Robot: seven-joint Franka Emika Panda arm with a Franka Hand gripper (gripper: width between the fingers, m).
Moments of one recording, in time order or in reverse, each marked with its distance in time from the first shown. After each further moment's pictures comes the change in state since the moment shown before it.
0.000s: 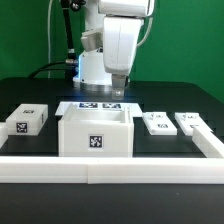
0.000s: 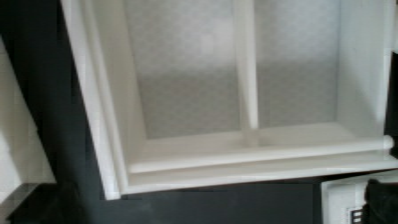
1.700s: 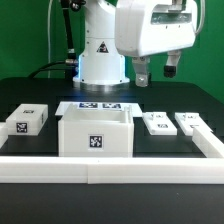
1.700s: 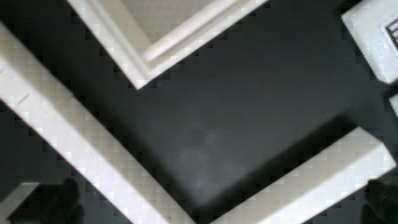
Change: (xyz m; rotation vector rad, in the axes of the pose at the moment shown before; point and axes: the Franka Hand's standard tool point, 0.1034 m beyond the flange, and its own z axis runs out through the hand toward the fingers) arm 0.056 0.026 -0.028 -0.016 0.031 0.420
